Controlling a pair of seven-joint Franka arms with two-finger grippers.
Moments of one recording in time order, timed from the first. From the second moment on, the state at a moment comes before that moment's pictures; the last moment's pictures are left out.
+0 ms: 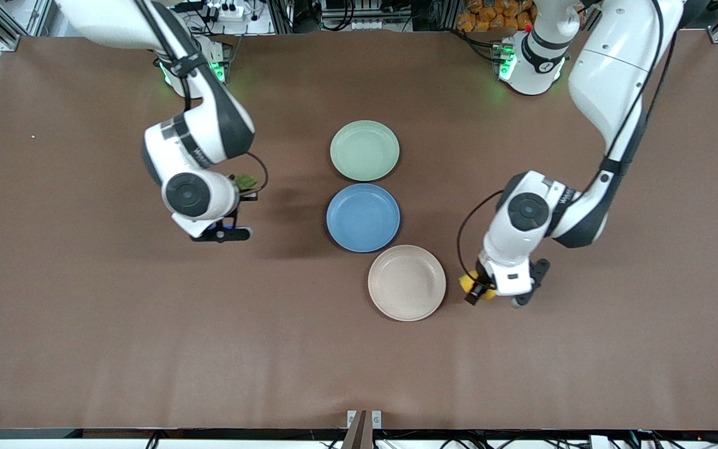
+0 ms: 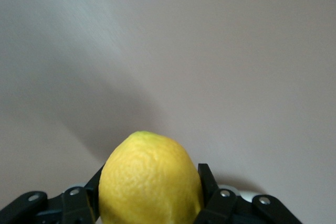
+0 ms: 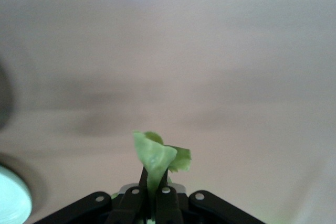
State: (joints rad) left arm -0.17 0.66 -0.29 -1.69 0.39 2.50 -1.51; right arm 0.36 0.38 0.12 -1.79 0.02 1.75 0.44
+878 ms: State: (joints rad) left arm -0.30 0.74 -0.29 -1.61 0.40 2.50 -1.08; right arm 0.78 0.47 0.12 -1.80 0.12 1.93 0.90
